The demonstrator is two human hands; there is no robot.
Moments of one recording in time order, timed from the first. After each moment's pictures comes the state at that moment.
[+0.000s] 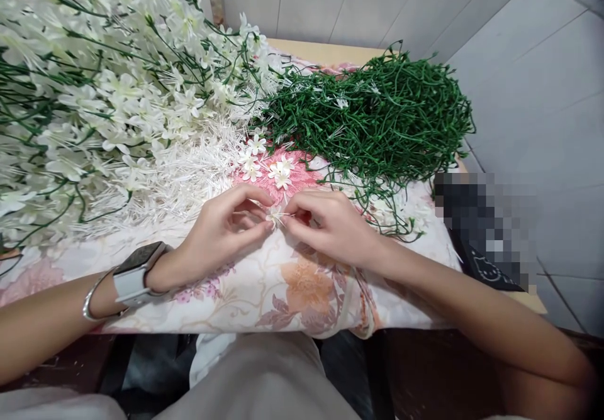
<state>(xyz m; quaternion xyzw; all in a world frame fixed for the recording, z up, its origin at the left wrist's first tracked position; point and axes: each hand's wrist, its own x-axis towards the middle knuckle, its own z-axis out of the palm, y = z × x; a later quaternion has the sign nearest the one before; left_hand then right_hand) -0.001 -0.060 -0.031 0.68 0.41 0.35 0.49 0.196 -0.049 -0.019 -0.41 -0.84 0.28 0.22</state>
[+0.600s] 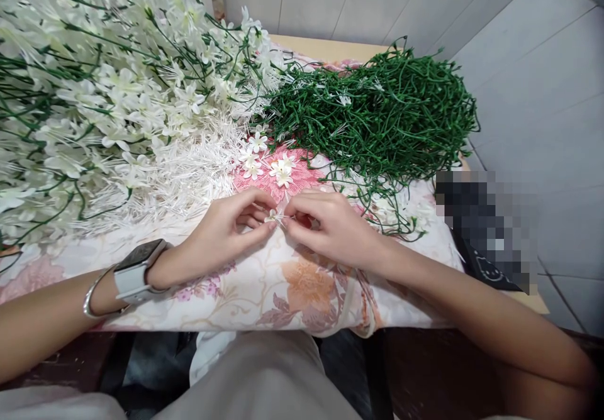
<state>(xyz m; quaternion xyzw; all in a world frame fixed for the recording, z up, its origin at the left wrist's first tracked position) 0.000 -0.058 -0.032 0.70 0.41 0.29 0.51 0.195 -0.050 -0.020 -0.41 -0.85 0.26 0.18</state>
